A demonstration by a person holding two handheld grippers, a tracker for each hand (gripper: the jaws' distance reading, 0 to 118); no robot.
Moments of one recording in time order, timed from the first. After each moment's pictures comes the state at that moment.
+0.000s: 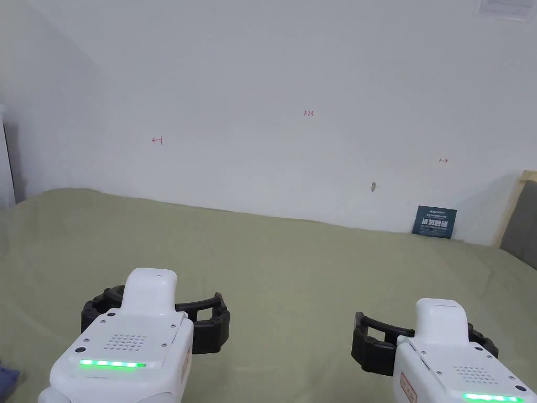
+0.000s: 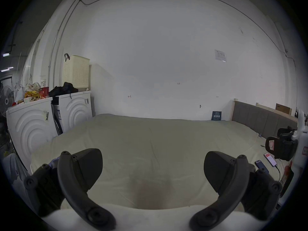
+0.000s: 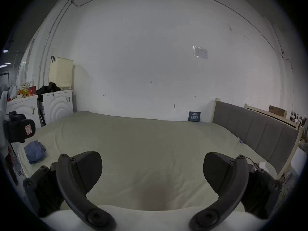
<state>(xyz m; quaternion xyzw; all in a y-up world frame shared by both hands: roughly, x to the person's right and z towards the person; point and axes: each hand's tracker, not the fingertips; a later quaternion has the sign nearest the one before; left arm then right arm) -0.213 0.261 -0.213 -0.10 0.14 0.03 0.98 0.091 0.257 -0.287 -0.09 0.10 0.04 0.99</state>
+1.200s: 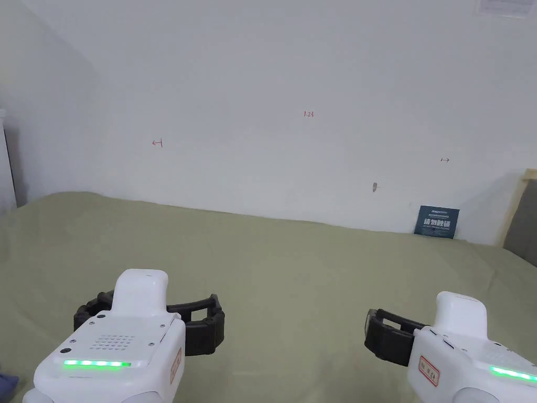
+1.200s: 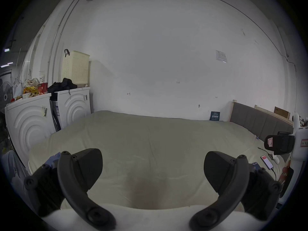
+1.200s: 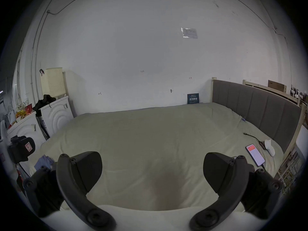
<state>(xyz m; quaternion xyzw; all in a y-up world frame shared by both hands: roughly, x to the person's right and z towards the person) -0.217 0.267 -0.214 -0.11 0.14 0.05 0.98 0.108 0.273 -0.302 -0.17 0.09 -0.04 0.98</state>
